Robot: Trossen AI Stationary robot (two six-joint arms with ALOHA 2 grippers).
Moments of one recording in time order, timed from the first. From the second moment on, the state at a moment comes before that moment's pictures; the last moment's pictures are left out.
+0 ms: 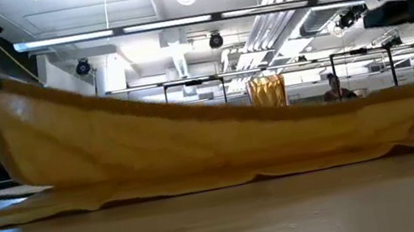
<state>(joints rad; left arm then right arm) -0.75 1.52 1.12 -1.02 -0.58 -0.99 0.54 1.60 1.06 -1.09 0.15 0.36</state>
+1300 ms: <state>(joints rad) -0.50 1.44 1.18 -1.19 -0.78 -0.84 0.28 1.41 1.13 -1.35 0.55 0.49</state>
